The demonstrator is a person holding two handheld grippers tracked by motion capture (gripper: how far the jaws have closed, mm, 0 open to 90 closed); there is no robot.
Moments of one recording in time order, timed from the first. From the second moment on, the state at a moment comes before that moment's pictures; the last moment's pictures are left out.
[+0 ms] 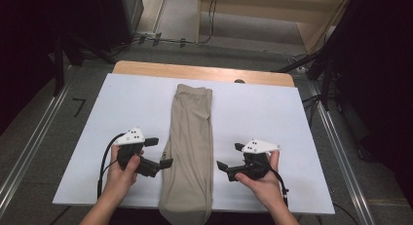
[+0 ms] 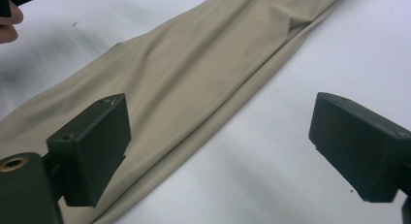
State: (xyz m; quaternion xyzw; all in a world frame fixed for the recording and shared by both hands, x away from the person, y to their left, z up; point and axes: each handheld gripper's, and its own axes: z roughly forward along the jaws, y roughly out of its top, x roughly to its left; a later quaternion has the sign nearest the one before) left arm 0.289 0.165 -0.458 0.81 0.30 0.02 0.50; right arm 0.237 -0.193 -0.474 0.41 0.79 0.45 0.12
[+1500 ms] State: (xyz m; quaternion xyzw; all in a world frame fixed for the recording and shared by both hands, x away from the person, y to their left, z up) left arm 0.488 0.114 -0.473 0.80 0.40 0.06 0.44; right arm 0.432 -0.171 -0.478 0.50 0.75 0.42 0.13
